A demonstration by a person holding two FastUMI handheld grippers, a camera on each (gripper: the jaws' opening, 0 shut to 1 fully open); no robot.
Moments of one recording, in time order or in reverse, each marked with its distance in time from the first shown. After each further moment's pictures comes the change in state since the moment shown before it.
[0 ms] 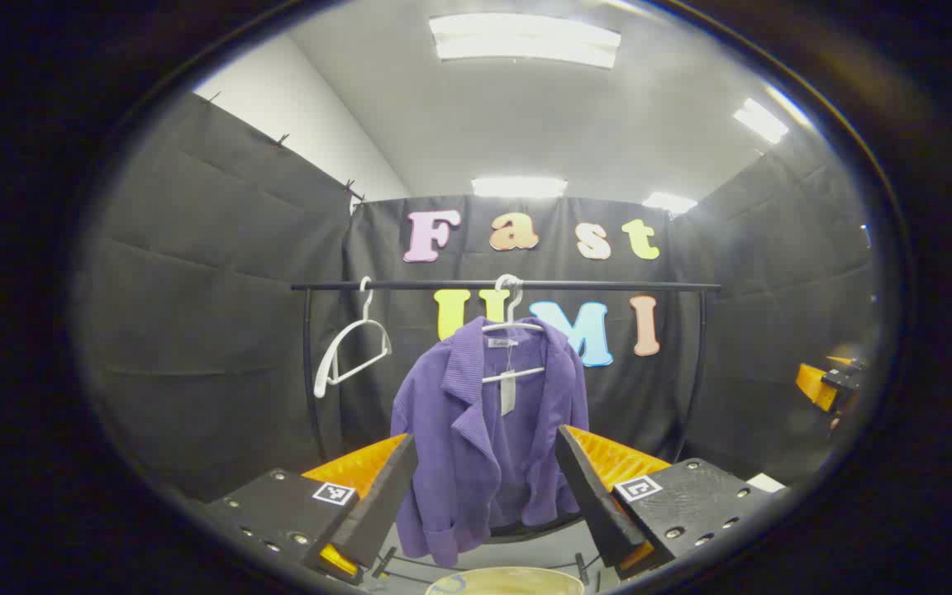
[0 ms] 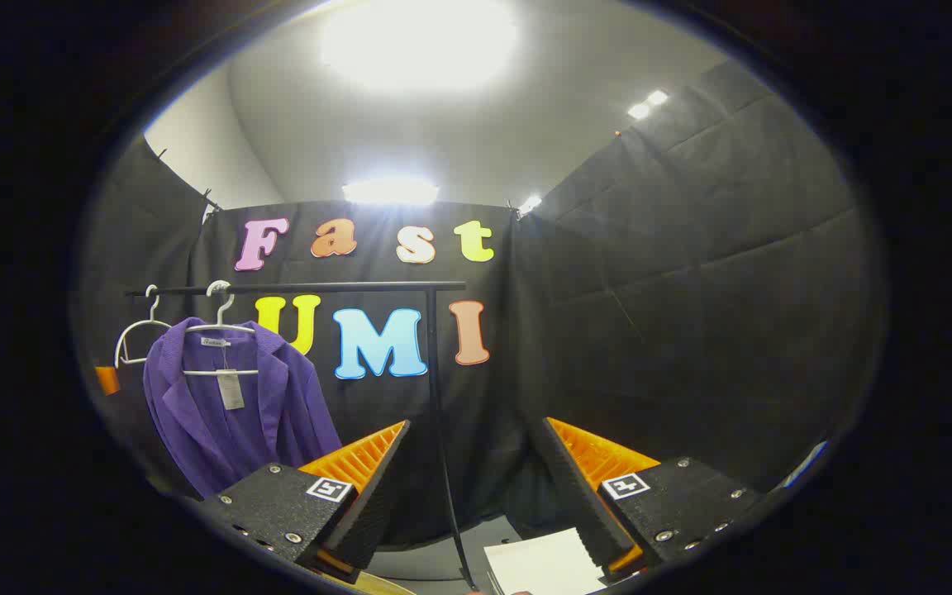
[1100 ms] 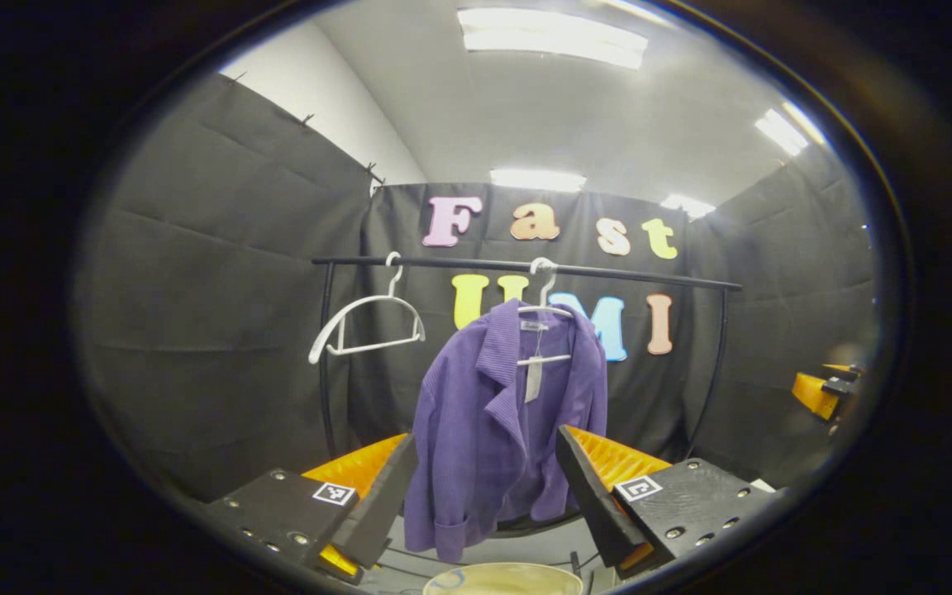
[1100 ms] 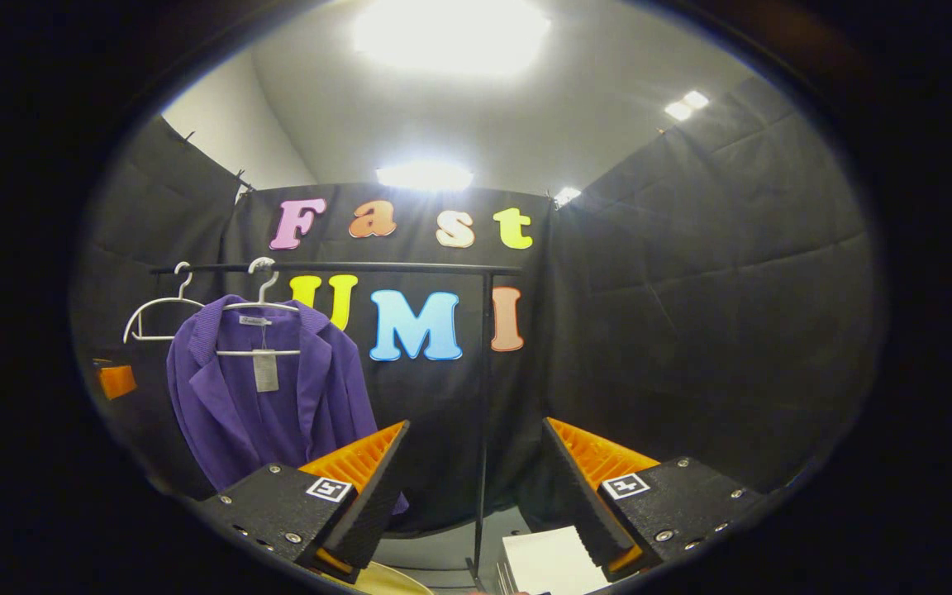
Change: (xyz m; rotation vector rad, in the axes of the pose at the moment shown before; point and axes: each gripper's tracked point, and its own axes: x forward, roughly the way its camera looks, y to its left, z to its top) left arm 0.010 0.040 -0.032 -0.087 0.040 0.036; right arm -0.007 0.065 -0.003 -0.052 0.069 0.121
